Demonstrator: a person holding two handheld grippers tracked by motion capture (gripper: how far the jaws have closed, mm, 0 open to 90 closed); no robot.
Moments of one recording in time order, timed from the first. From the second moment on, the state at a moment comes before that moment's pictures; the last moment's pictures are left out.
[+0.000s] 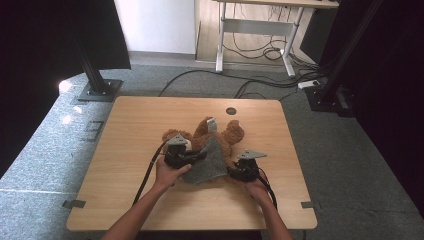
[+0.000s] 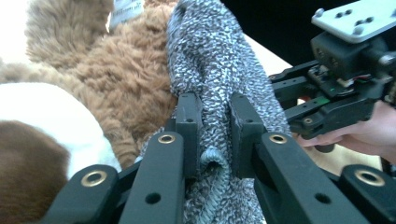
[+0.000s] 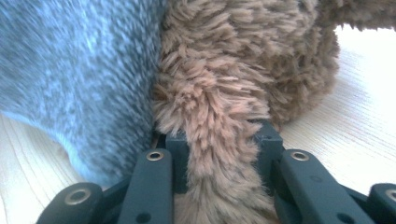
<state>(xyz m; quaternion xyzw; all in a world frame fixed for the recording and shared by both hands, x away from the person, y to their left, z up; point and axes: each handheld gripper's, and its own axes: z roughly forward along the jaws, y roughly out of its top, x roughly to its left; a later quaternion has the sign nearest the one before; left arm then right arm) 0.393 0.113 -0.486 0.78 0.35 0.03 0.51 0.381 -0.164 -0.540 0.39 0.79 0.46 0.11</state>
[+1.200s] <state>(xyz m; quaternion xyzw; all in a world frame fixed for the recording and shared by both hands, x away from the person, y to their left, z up) 0.371 0.198 -0.516 0.78 0.38 0.04 0.49 0.386 -0.166 -0.540 0.40 0.78 0.48 0.10</state>
